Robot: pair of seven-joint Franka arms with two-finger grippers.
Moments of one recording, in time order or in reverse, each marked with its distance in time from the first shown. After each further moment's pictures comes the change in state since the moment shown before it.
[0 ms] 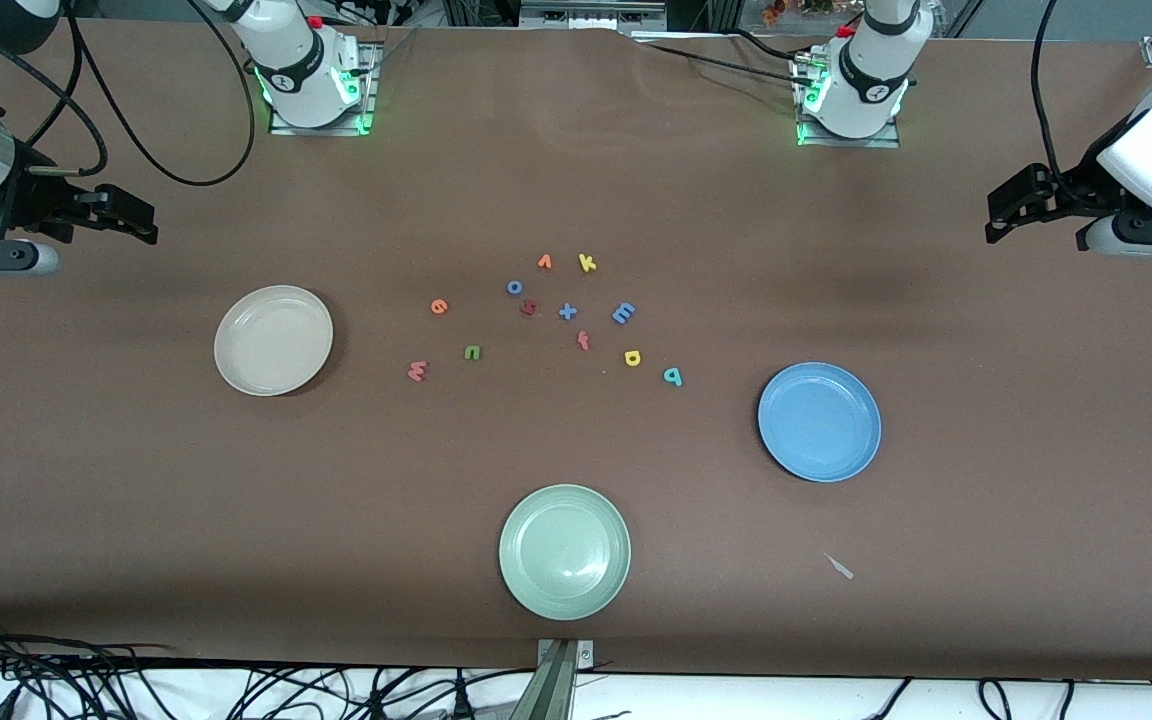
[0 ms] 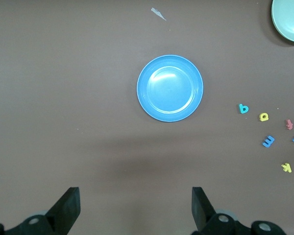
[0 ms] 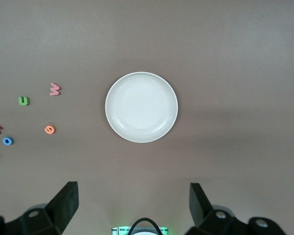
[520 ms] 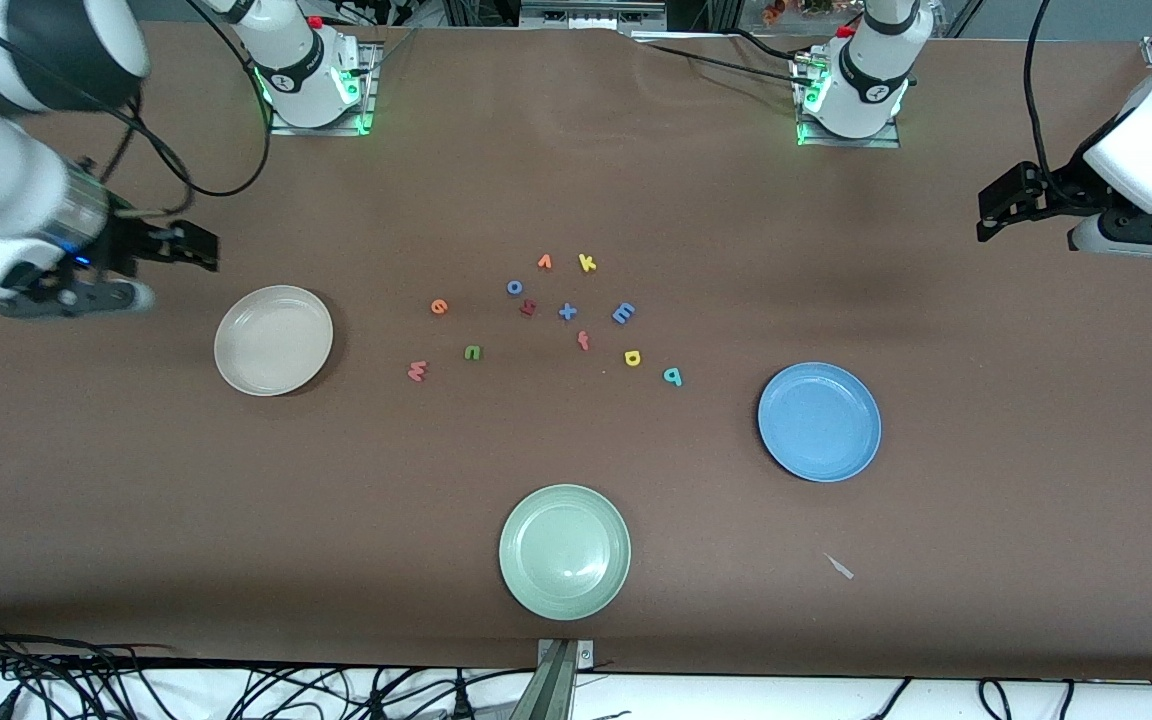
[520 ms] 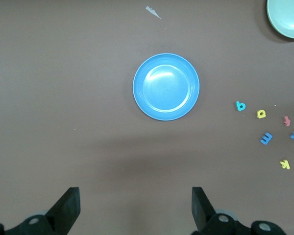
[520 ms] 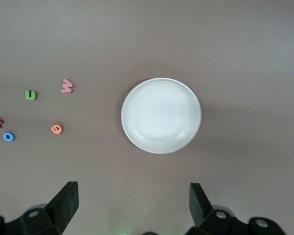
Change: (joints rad) left arm -0.015 0.004 -0.003 0.001 0.000 -0.013 0.000; right arm 0.120 0.133 0.008 -0.001 -0.012 0.086 0.000
